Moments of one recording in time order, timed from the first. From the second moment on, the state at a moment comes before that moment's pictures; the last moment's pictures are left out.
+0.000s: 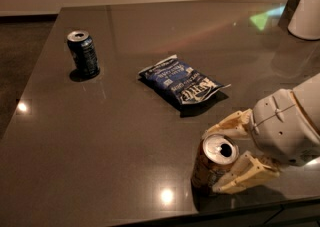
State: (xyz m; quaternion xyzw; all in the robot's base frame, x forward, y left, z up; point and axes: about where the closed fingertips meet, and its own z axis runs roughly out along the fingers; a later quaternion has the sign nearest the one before) arm 0.318 -0.099 0.894 -0.69 0.64 0.21 0.25
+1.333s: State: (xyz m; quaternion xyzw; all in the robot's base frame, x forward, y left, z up) arm 0.397 -0.119 0.940 -0.62 0.70 0.20 0.30
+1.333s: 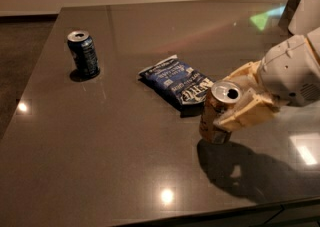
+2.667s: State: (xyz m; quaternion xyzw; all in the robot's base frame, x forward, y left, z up) arm 0.475 -0.136 0.914 -0.54 0.75 0.20 0.31
